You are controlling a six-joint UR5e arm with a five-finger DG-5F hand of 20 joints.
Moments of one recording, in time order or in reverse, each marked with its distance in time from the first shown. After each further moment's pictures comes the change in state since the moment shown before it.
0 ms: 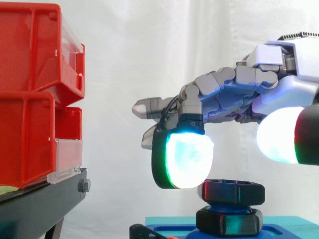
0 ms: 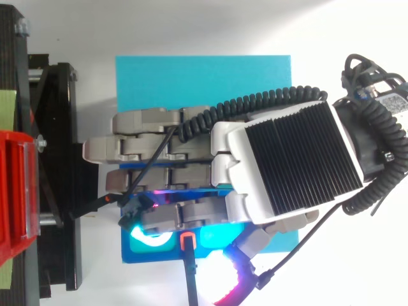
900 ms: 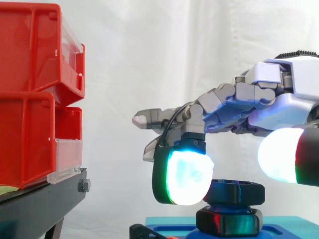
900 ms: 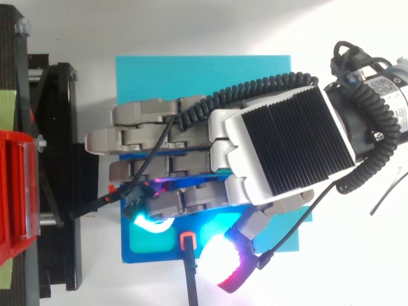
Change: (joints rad) arm -0.038 -0.028 0.000 0.049 -0.080 -0.005
